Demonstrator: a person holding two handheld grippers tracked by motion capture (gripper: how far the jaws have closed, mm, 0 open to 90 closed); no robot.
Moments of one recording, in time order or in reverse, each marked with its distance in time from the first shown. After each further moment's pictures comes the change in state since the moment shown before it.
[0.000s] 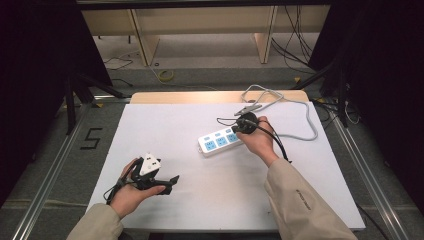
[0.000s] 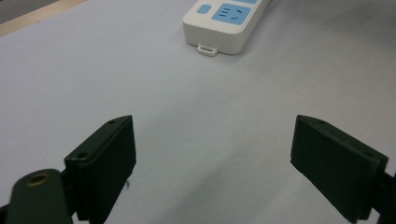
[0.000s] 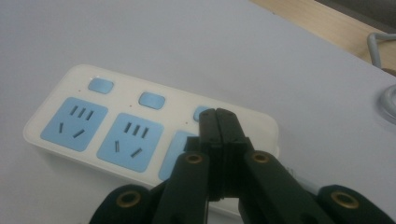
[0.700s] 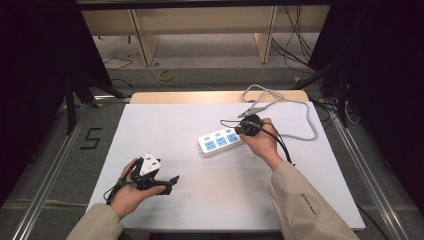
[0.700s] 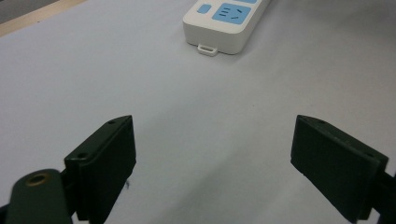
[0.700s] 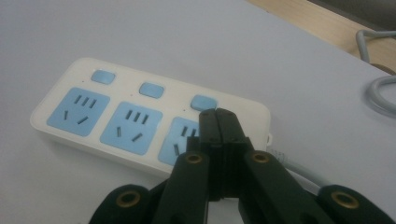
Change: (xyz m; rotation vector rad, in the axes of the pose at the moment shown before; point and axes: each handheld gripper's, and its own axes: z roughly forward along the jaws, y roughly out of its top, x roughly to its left) left arm 0.000 0.000 0.000 0.001 0.001 0.004; right arm -0.001 -0.008 -0.012 -0.013 -0.008 0.001
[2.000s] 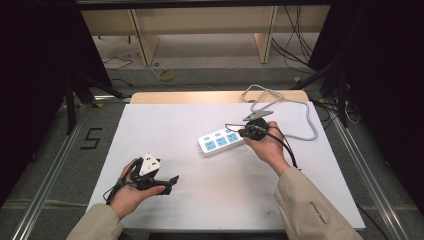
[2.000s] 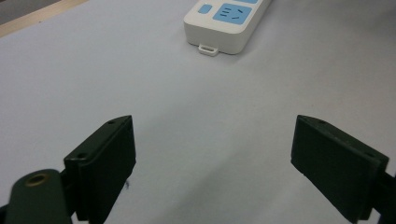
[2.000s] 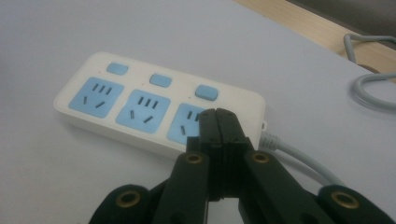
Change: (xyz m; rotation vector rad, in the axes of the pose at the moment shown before) left arm 0.000 0.000 -0.001 0.001 0.002 -0.001; right arm 0.003 -0.011 -0.022 -0.032 -0.003 -0.008
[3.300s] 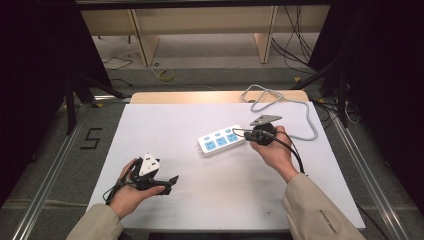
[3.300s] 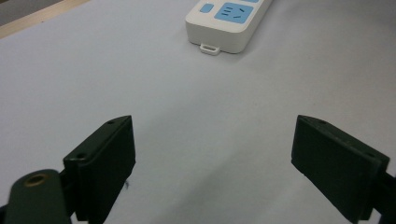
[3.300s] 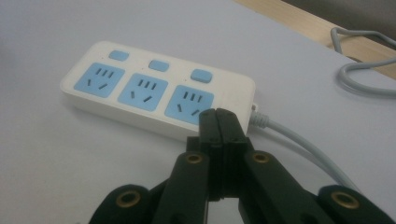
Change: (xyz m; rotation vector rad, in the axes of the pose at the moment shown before) left arm 0.000 -0.001 -0.001 0.000 0.007 0.003; right arm -0.002 -0.016 -0.018 -0.018 -0.008 0.000
